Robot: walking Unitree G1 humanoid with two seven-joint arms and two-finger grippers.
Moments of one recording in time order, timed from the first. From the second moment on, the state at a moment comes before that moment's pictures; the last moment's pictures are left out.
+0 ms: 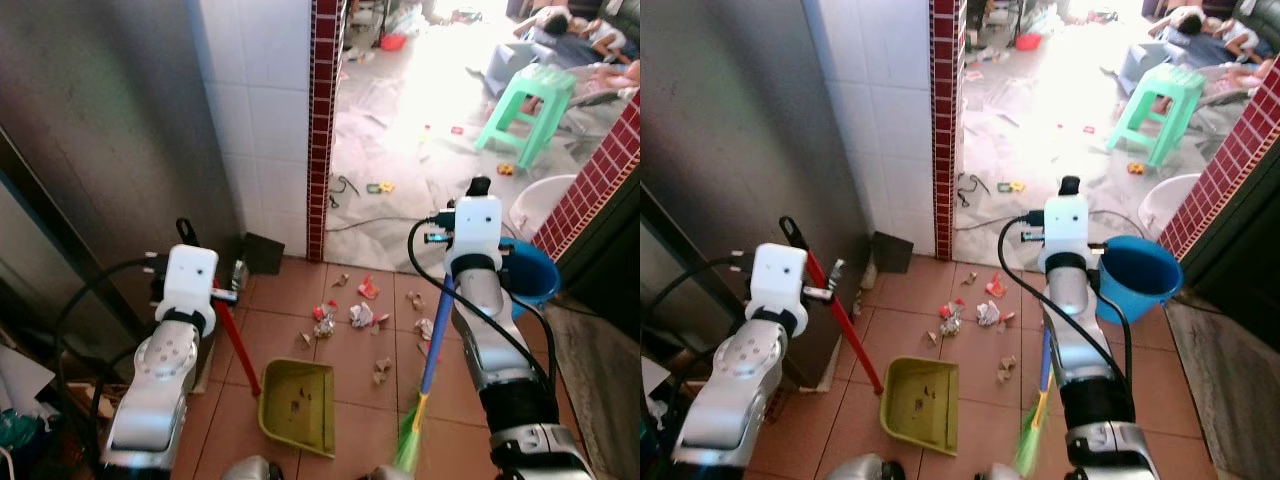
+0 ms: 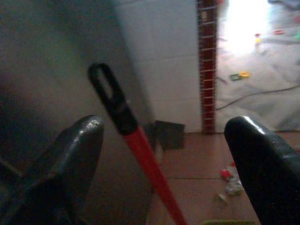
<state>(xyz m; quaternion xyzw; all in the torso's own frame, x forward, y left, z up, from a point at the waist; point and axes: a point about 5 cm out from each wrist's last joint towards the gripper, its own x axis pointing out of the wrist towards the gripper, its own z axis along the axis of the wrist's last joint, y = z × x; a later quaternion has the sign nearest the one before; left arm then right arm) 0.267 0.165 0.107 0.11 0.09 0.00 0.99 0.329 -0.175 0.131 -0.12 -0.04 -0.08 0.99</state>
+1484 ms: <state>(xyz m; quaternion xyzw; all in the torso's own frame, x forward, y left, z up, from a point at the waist) 0.284 0.180 0.076 0.11 0.15 0.08 0.98 0.312 -0.175 0.136 -0.12 -0.05 -0.06 0.99</state>
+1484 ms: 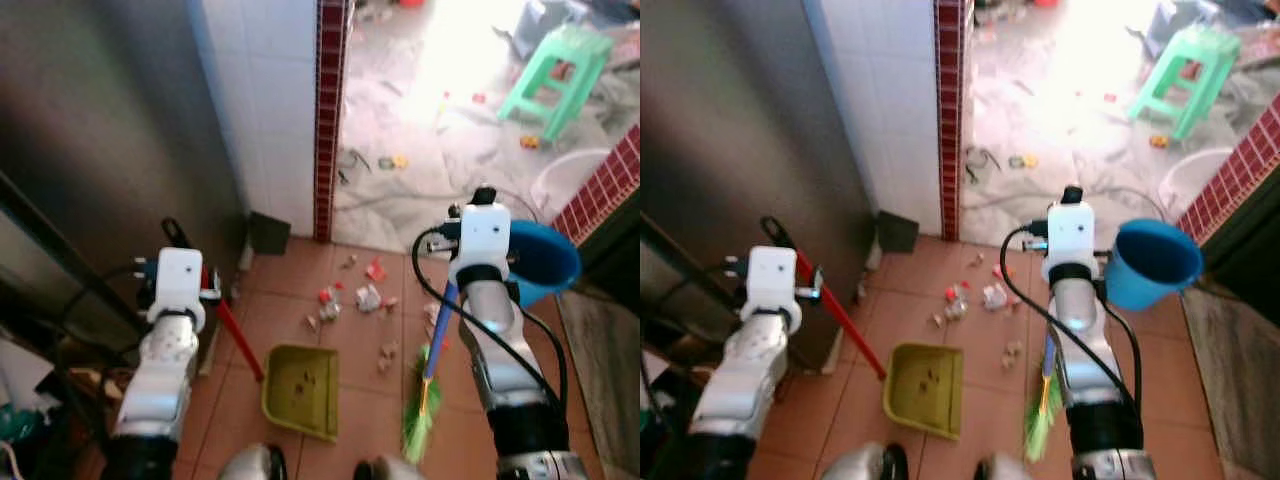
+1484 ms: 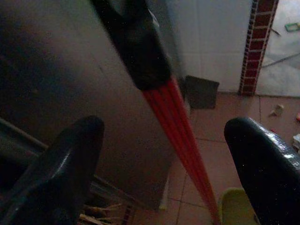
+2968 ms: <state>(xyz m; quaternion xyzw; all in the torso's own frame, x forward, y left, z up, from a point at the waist) 0.328 0.202 0.091 0.10 0.00 0.09 0.99 0.302 -0.185 0.140 -0.13 -0.02 -0.03 0.99</state>
